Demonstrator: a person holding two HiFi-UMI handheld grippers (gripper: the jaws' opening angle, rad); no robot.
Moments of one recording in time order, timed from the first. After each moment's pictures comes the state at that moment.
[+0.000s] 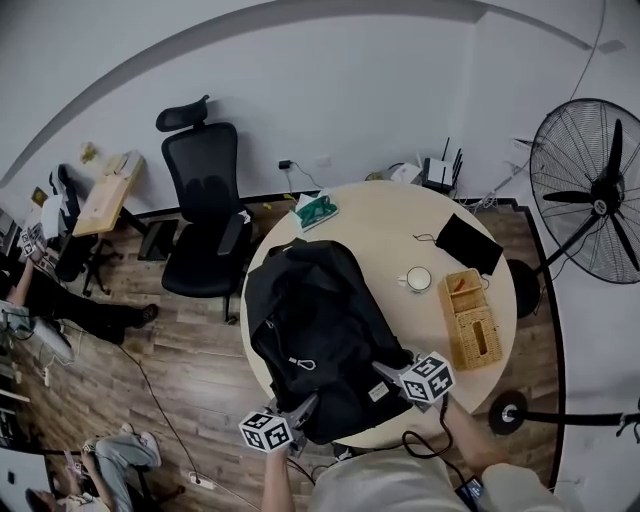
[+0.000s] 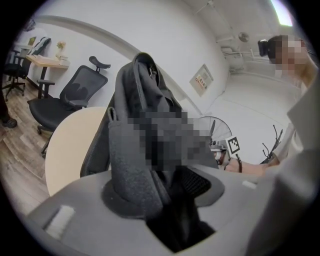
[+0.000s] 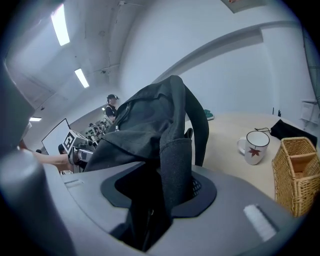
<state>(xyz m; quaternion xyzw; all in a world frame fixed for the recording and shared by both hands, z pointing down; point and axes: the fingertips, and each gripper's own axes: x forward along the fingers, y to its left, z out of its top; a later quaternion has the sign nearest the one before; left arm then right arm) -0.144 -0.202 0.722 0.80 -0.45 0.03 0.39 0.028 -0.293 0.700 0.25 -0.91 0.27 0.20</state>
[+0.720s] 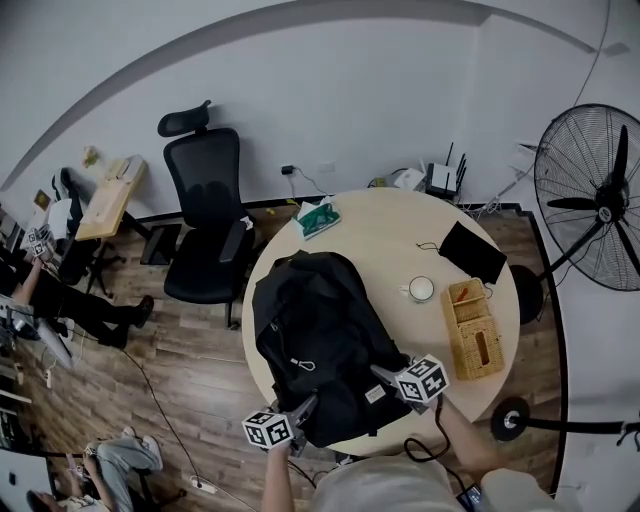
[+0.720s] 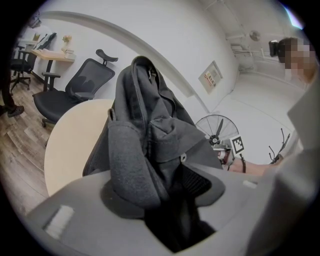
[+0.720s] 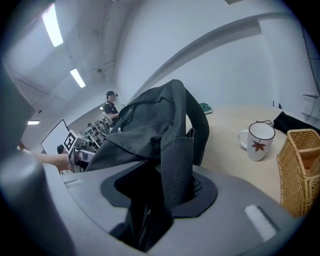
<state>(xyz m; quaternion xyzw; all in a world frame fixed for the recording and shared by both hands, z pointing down) -0.155 -0.221 0.758 0.78 -0.46 0.04 0.42 0.022 -0.313 0.732 0.25 -0.90 0.29 0.22</state>
